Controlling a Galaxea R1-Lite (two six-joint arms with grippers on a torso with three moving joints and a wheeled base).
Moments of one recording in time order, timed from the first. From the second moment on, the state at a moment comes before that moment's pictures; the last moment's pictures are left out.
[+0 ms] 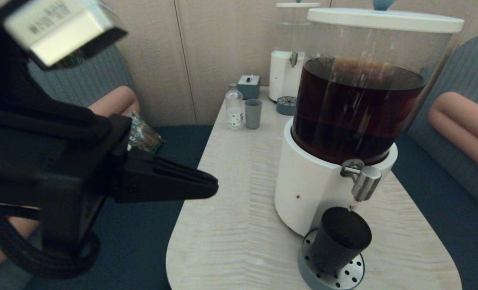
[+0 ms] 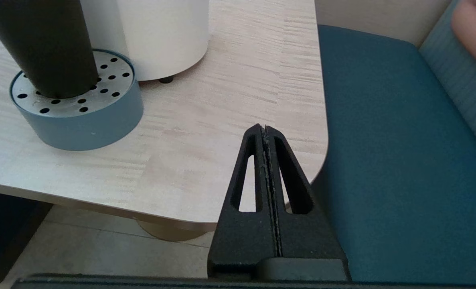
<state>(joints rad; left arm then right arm) -0.64 1.34 -1.33 0.47 -0.60 0.24 0.00 0.00 0.00 0.02 0.02 -0.07</state>
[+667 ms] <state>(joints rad) -0.83 1.67 -1.54 0.48 -0.26 0.49 0.00 0.00 0.00 0.02 0.02 -0.07</state>
